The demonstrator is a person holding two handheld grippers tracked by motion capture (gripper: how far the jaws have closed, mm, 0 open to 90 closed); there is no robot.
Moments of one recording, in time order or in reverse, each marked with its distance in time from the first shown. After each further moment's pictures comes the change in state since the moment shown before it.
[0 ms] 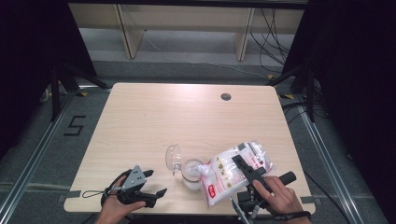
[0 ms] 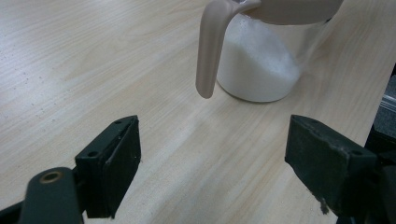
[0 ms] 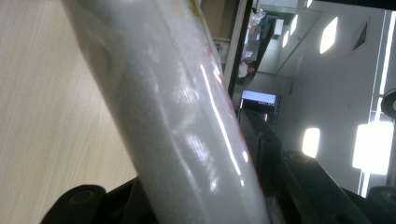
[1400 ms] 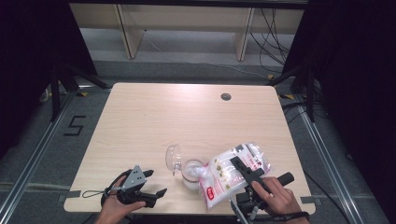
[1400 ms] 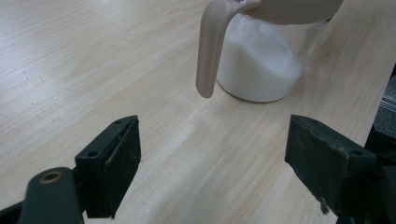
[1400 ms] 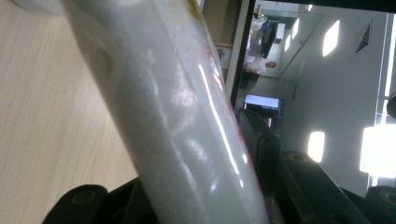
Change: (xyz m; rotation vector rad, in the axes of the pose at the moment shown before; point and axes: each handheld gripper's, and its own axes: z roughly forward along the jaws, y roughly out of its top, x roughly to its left) left arm 0.000 0.000 0.000 0.001 -0.001 0.001; right arm -0.002 0.004 0.000 -0.033 0.001 -0.021
